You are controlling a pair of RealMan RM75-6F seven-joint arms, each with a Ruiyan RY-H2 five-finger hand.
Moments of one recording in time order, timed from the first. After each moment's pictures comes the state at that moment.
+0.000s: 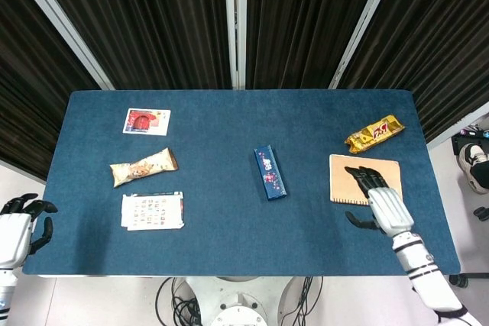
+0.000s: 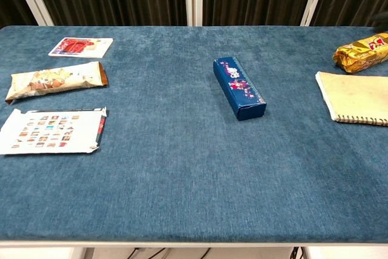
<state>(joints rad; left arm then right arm) -0.06 -1.11 -0.03 -1.62 1.50 1.51 0.01 0.33 -1.16 0.11 -1.78 -1.40 1.11 0.10</state>
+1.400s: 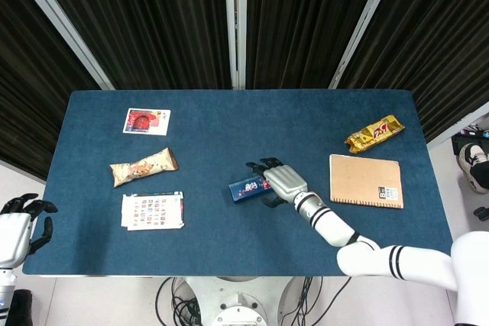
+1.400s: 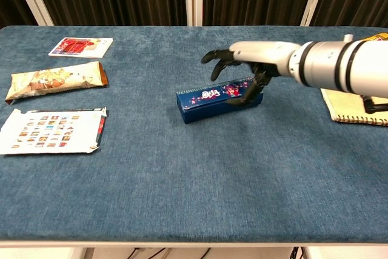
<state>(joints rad) -0.06 -1.10 -0.03 -1.62 1.49 1.50 0.00 0.91 -1.52 0.17 -1.53 -0.94 0.71 -0.19</state>
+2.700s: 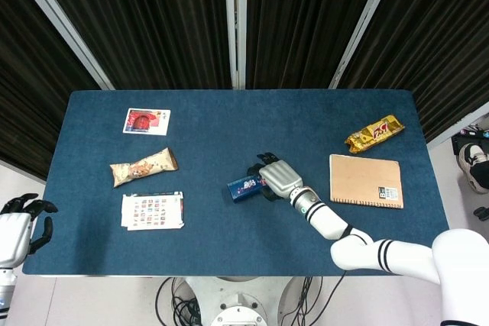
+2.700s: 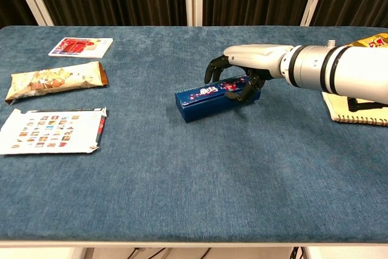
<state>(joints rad) -0.06 -1.10 -0.03 -1.62 1.49 1.50 -0.01 0.95 -1.60 0.15 -1.37 -1.01 0.68 -0.21</state>
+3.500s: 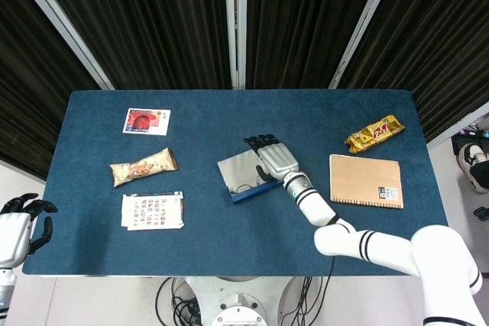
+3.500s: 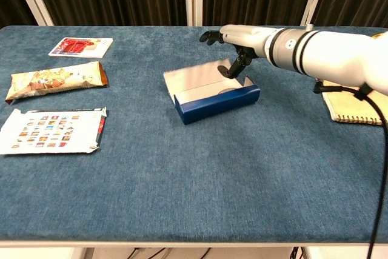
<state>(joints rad) -0.06 -1.10 -0.03 -1.62 1.49 1.50 -0.01 1.01 -1.68 0.22 -1.24 -0.86 0.73 -0.25</state>
